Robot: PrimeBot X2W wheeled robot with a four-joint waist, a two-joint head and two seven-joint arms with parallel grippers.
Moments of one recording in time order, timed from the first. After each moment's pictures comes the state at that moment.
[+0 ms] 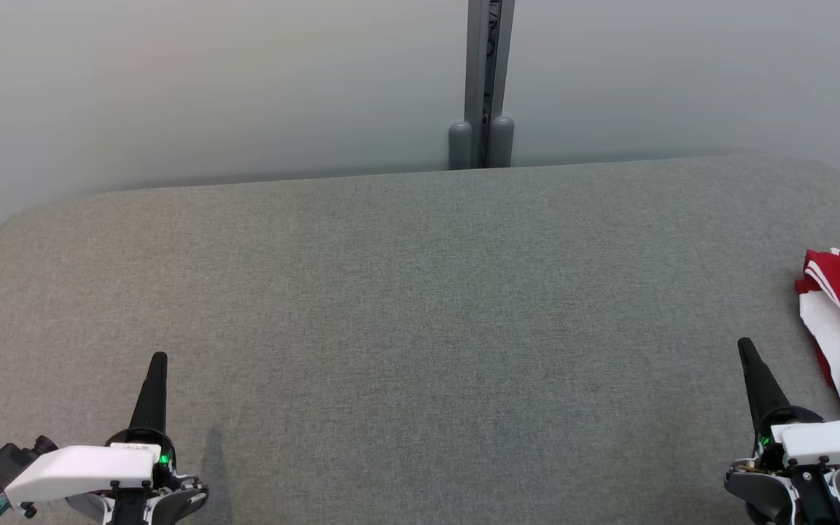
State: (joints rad) left arm -0.09 0.05 0.09 0.29 -1.39 -0.10 0.06; right arm -0.12 -0.04 -0.08 0.30 1.37 0.13 0.05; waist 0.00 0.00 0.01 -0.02
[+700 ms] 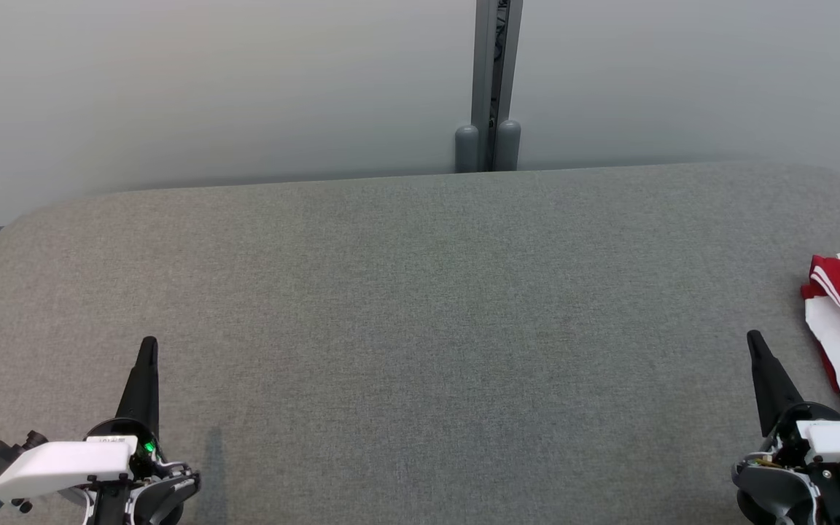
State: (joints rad) left arm -0.10 0.05 0.10 0.26 -1.55 -0.12 0.10; right arm -0.11 -0.04 -0.10 0.26 1.54 0.13 0.10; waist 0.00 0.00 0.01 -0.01
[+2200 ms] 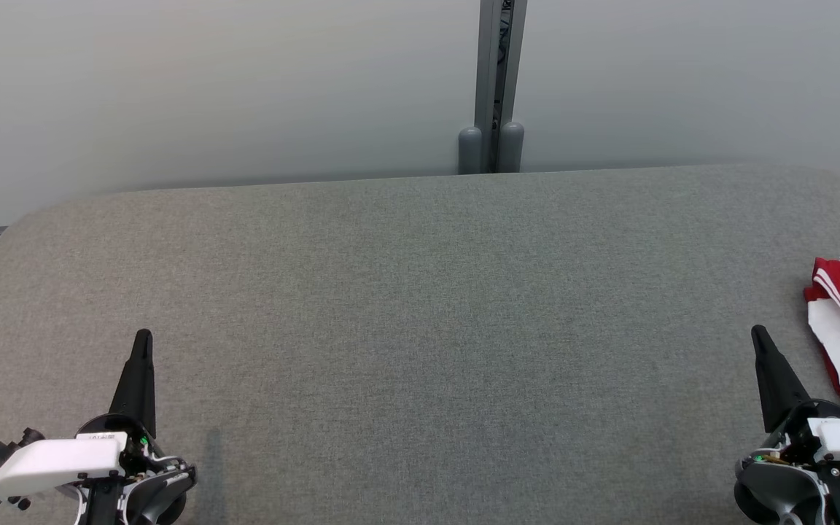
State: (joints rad) left arm -0.10 0.05 0.11 0.25 -1.61 -0.13 0.11; right arm -0.11 -0.05 -0.11 0.24 1.61 0.13 0.11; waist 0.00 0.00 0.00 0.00
